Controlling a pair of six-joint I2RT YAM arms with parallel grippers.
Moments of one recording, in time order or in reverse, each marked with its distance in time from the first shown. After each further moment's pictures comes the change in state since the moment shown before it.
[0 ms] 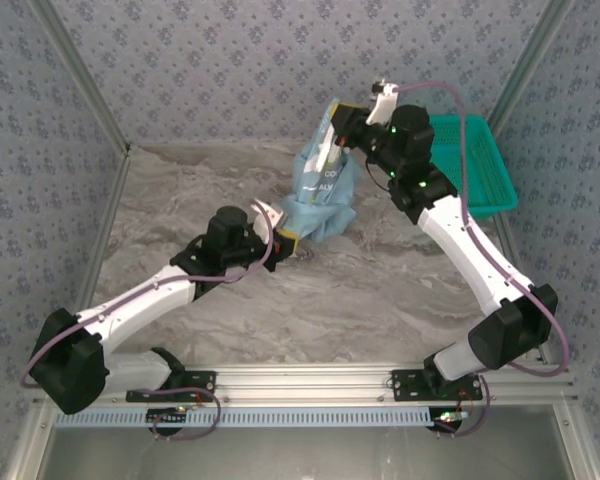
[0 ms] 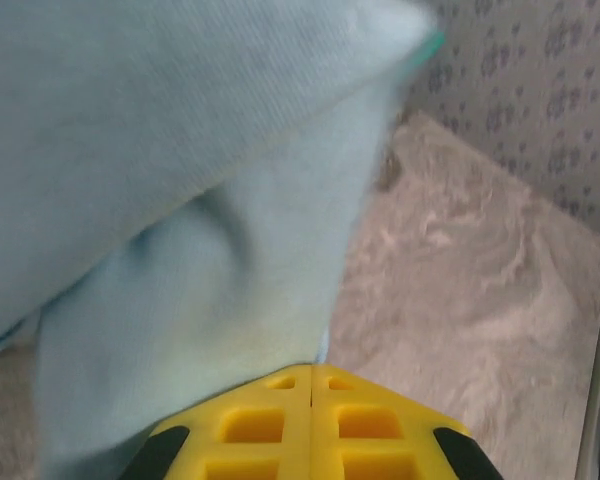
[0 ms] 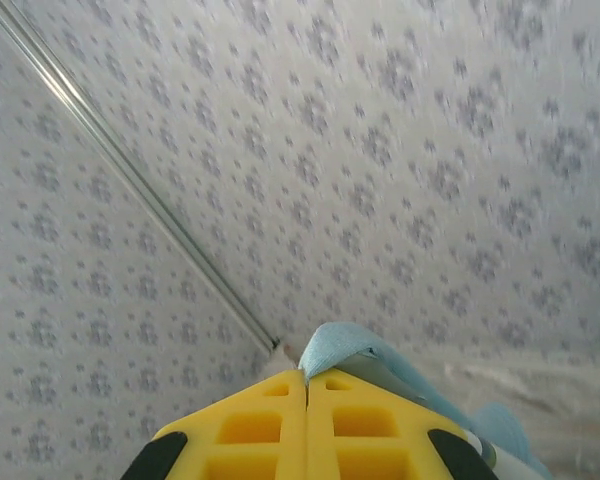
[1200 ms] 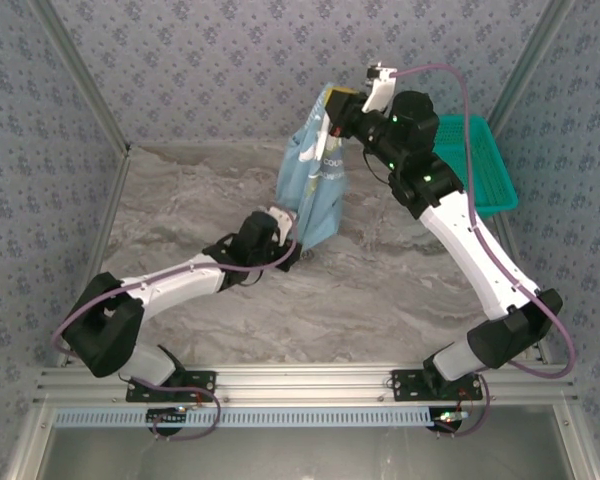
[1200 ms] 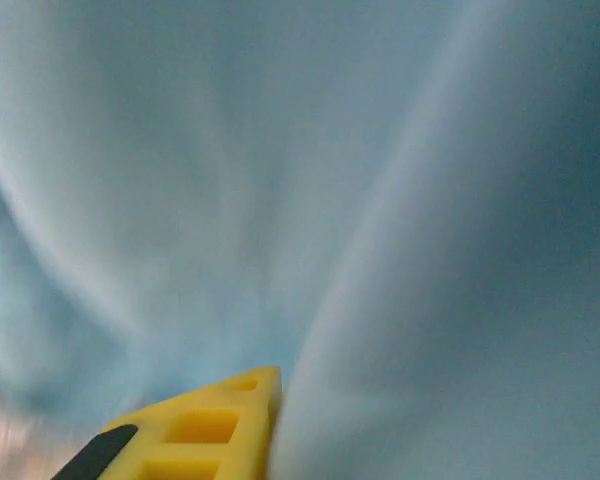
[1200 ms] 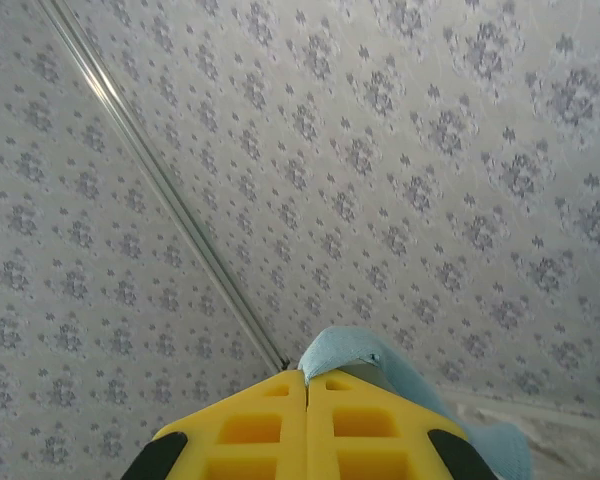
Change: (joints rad) left arm -0.060 0.237 0.048 -0.052 -0.320 -0.095; right arm 0.057 0.016 0.164 -0.108 0.034 -0.072
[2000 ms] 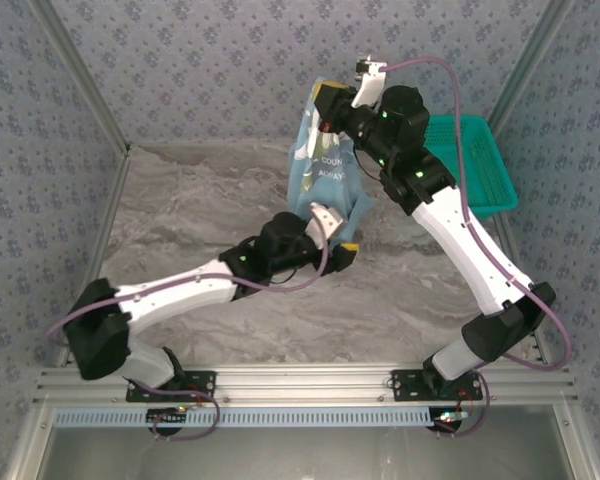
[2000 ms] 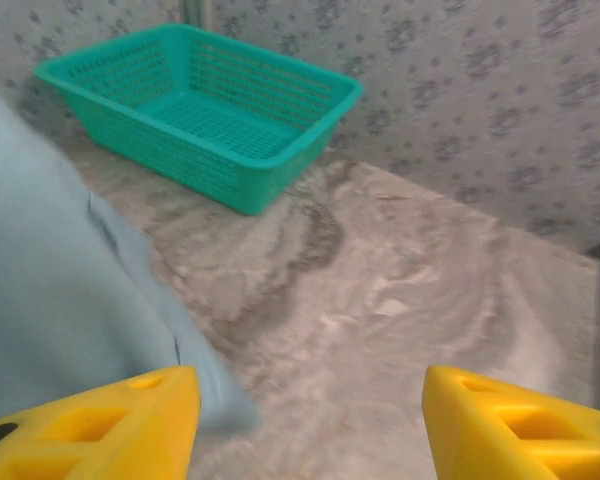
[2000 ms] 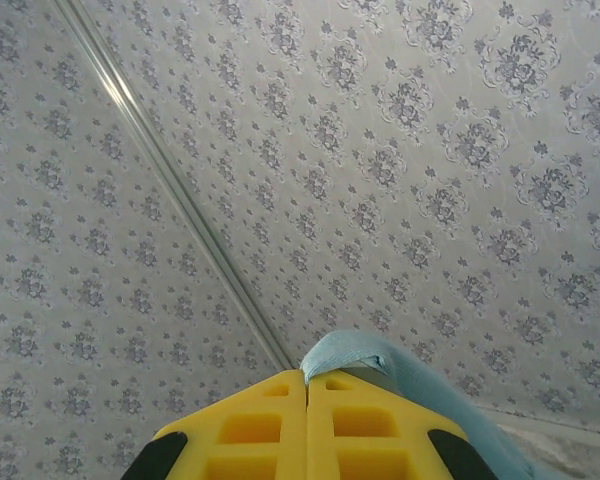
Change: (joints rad) left arm -0.243 0.023 0.227 0.184 0.015 0.191; right arm 0.054 0.047 0.072 -0.024 0.045 -0.003
